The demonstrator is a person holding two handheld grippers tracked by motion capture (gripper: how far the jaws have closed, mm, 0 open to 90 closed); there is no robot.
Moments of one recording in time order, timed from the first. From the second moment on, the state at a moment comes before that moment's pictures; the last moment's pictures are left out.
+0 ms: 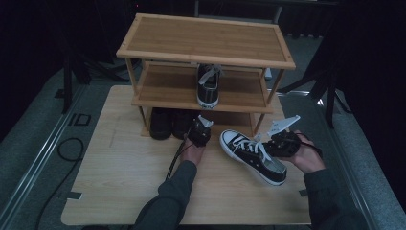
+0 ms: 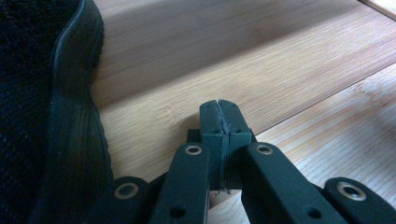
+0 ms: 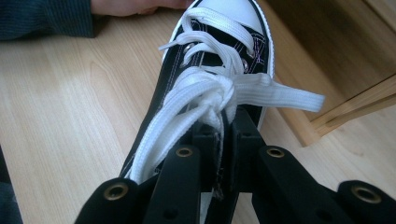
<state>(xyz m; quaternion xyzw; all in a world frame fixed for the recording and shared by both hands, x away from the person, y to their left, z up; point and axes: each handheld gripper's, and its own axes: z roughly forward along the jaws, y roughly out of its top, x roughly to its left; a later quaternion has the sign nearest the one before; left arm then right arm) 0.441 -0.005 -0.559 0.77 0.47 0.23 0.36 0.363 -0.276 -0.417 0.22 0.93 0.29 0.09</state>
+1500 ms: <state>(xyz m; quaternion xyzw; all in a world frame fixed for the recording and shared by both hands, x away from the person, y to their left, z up) 0.441 -0.004 -0.558 0.78 0.47 0.22 0.36 0.381 -0.266 -0.295 0.25 0.90 0.34 0.13</state>
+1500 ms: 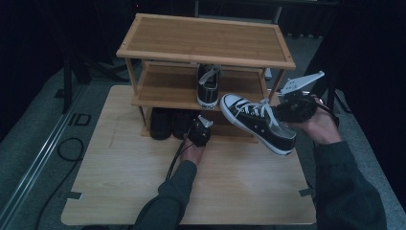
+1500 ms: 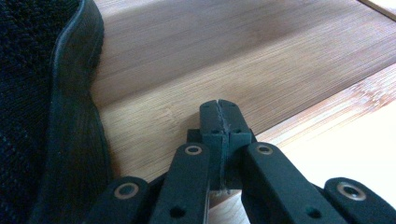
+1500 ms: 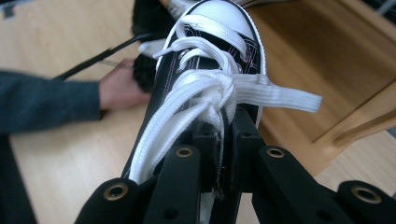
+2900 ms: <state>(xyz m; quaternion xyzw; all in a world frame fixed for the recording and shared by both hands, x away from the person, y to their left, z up) 0.441 -0.004 -0.559 0.77 0.47 0.22 0.37 0.430 -0.234 -0.318 0.39 0.82 0.37 0.21</state>
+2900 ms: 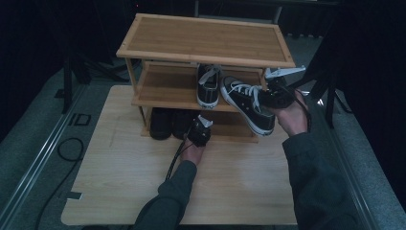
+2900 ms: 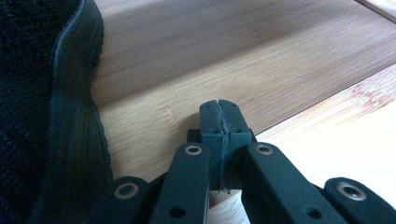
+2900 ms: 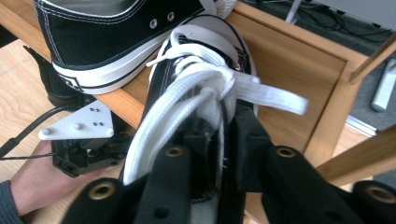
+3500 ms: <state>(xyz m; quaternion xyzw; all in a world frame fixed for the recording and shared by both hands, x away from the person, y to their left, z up) 0.441 -0.004 -0.559 0.77 0.47 0.22 0.37 0.405 -0.264 -0.293 0.36 0.82 0.39 0.22</state>
